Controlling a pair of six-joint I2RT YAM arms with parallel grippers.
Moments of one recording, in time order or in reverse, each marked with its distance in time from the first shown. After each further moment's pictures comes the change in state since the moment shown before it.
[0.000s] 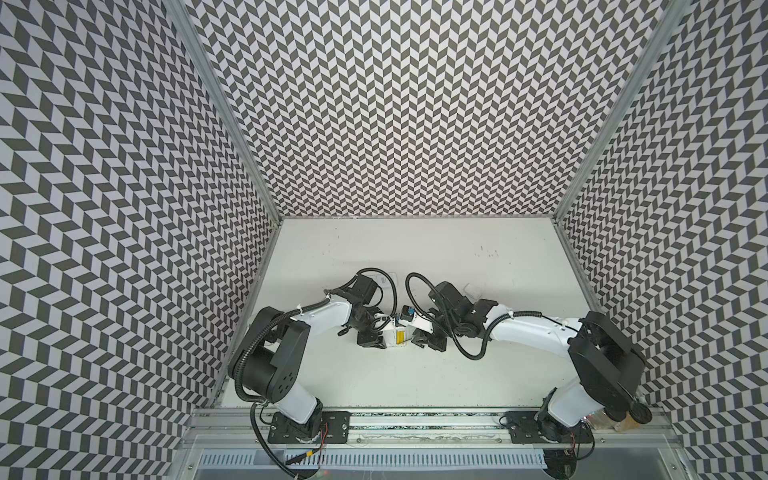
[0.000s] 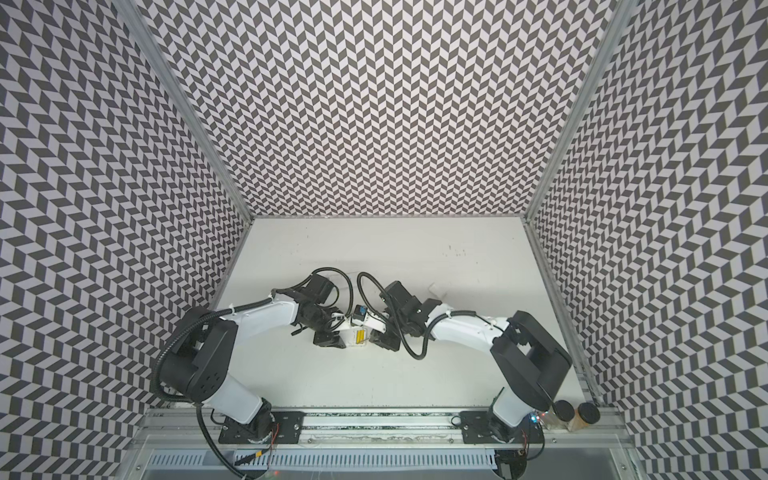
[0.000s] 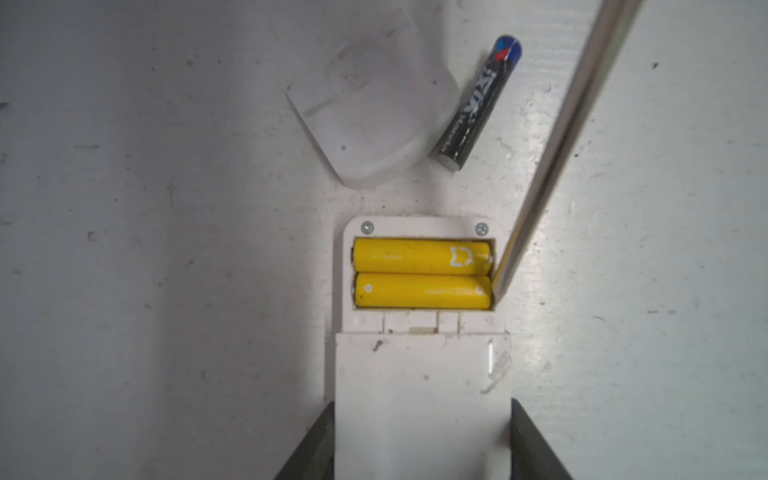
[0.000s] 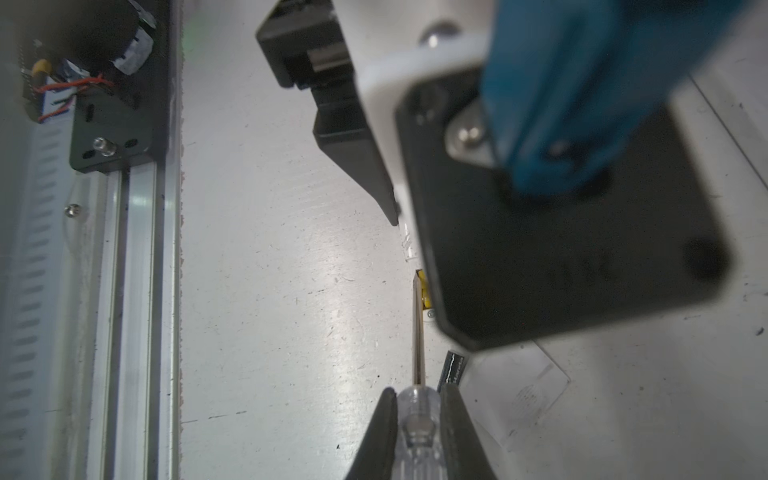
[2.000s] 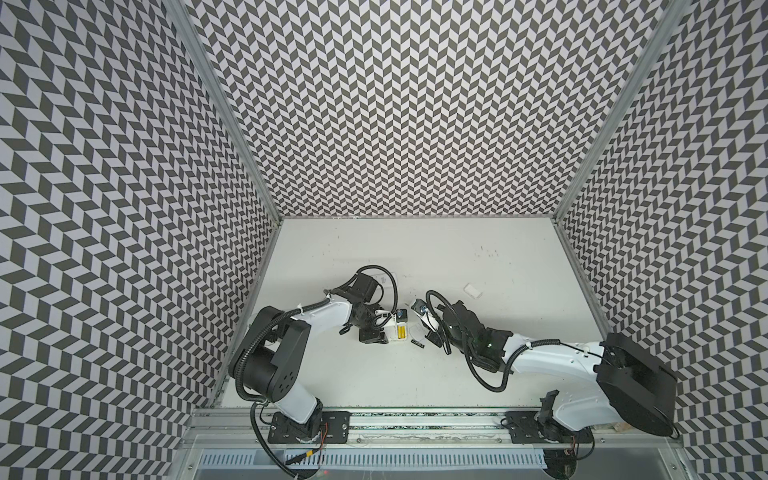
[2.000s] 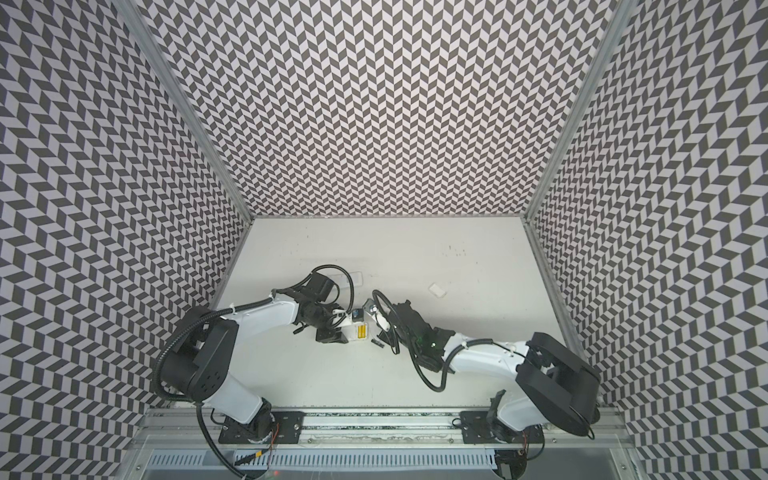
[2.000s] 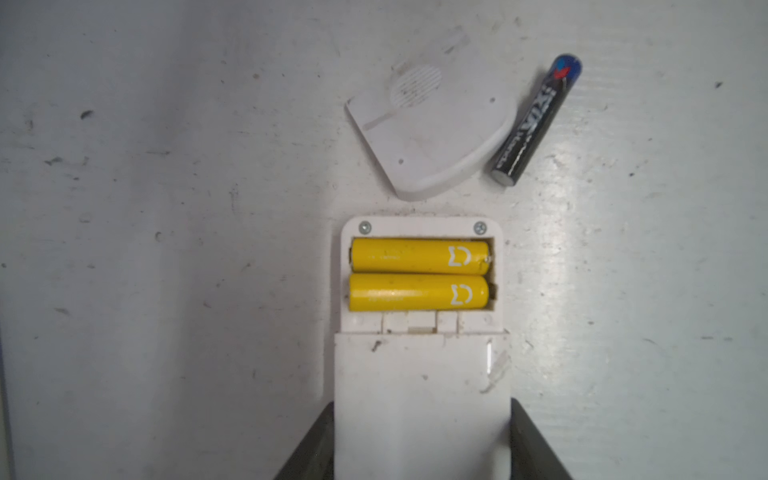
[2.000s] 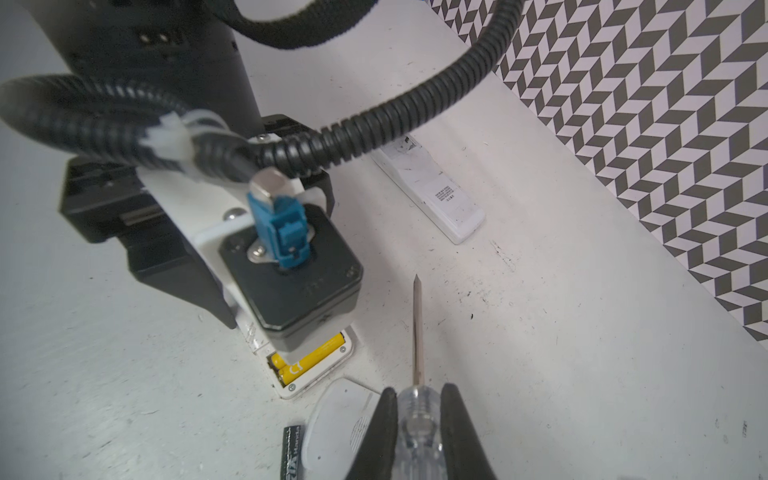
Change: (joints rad) left arm 0.000 0.003 0.000 0.061 -0.017 -0.035; right arm 0.111 -0.178 -0.283 0.568 0.590 0.130
